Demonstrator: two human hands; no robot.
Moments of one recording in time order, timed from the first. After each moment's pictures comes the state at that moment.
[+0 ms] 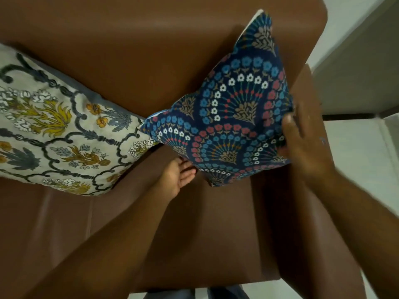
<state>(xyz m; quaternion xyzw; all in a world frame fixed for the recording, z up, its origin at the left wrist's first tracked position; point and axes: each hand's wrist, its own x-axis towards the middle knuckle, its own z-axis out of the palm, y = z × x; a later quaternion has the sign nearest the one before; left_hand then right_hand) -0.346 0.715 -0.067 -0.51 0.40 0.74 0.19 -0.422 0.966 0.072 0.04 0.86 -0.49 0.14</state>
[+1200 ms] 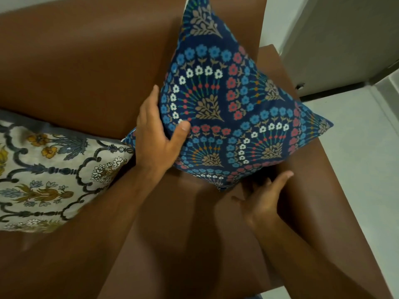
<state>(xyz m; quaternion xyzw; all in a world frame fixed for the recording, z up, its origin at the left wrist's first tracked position) -0.417 0.742 -0.004 -0.03 0.91 0.39 -0.15 -0.343 0.957 -0.047 0.42 0.32 -0.84 0.11</state>
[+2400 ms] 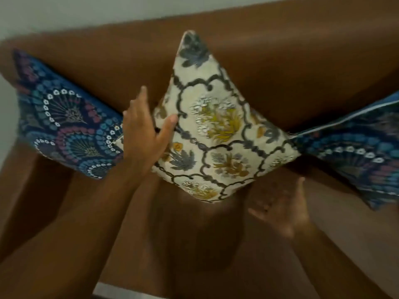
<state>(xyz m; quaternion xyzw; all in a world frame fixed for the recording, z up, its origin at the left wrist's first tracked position) -0.274 0.347 0.058 -0.23 0.95 0.16 -0.13 -0.289 0.670 -0.067 0.37 0.33 -0.76 0.41</state>
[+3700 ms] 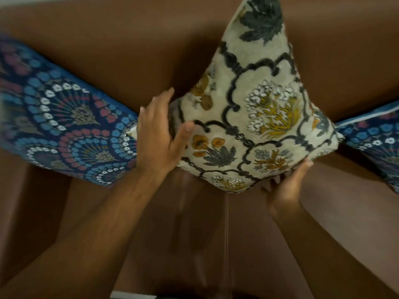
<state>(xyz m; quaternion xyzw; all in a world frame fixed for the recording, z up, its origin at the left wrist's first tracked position) -0.262 0.276 0.028 -0.11 0.95 0.26 -0.15 -0.272 0.537 -0.049 0.38 0.52 -0.75 0.18</state>
